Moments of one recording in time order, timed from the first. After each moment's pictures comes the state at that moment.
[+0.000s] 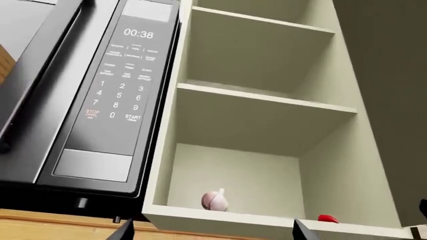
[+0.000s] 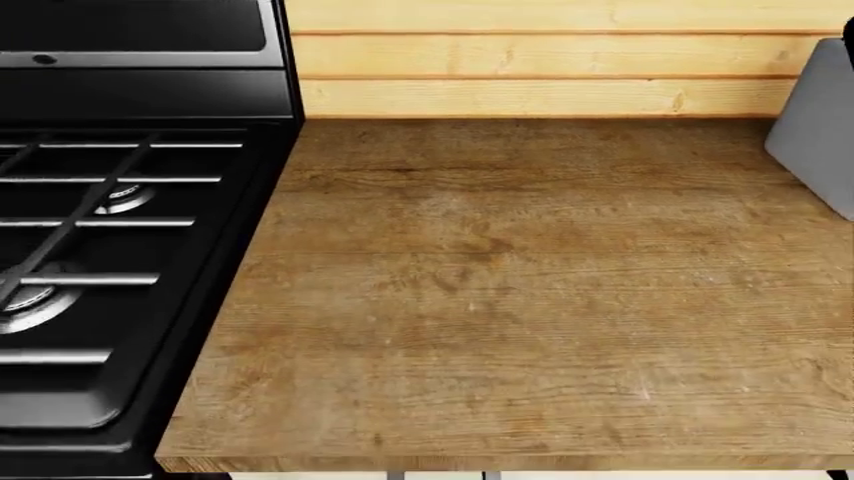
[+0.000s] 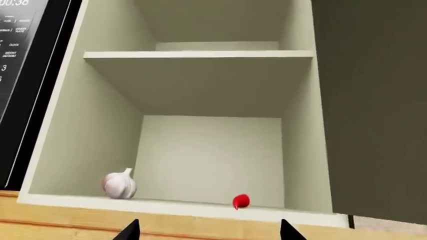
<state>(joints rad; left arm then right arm) -1.81 -1.07 1.17 0.94 -1.30 0.01 -1.33 2.10 0.82 -1.25 -0.51 1.58 0.22 1.13</state>
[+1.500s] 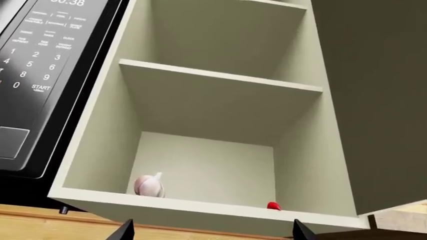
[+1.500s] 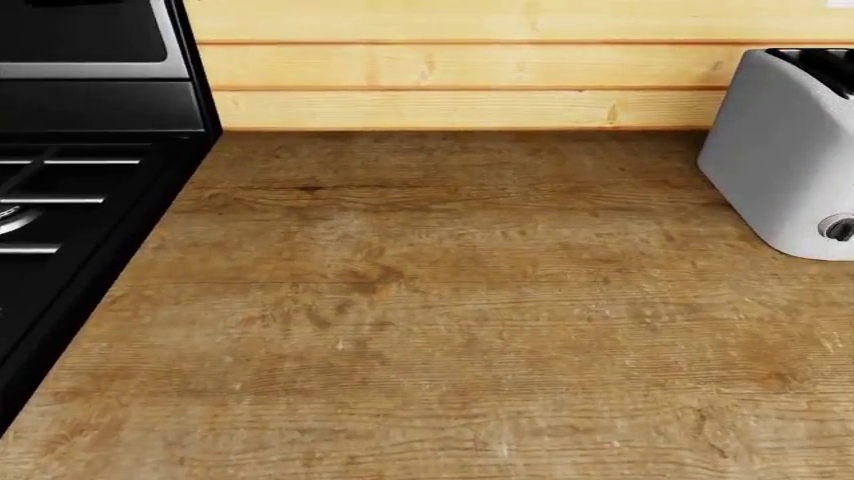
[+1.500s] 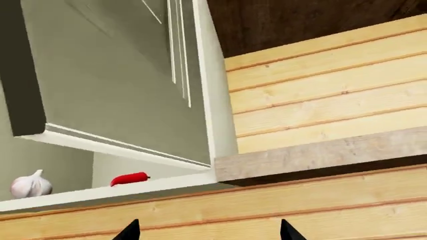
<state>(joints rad) -1.78 -1.09 1.15 0.94 -1.30 0.00 -1.33 1.82 1.07 -1.17 -0.67 1.55 -0.06 1.02</state>
